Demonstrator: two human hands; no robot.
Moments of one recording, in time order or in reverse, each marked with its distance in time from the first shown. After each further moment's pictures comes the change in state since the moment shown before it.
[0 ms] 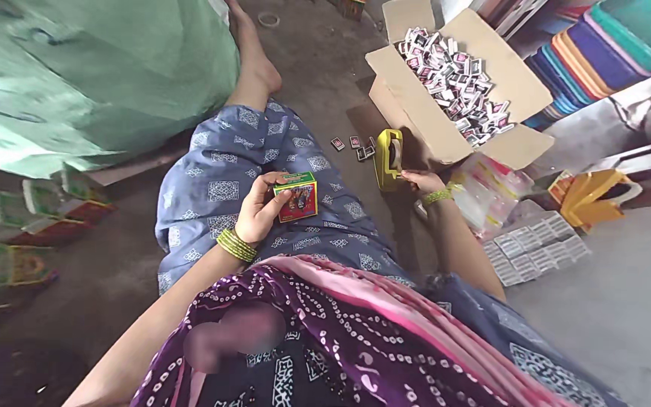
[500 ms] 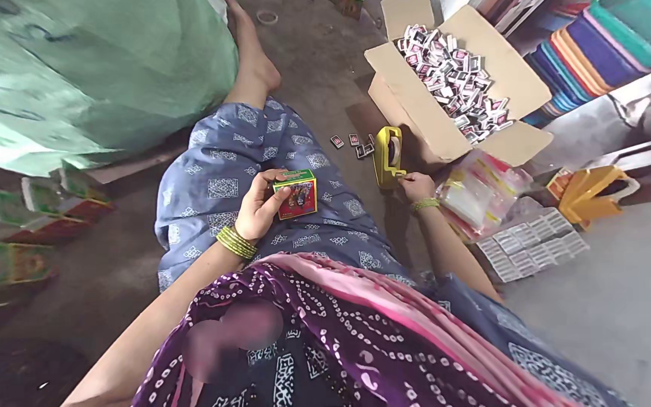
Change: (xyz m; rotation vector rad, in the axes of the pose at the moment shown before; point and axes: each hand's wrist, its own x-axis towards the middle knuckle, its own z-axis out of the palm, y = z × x) left_hand -0.002 0.002 0.000 0.028 -0.004 -0.031; right_hand -0.022 0.004 0.023 -0.517 0.188 -0.106
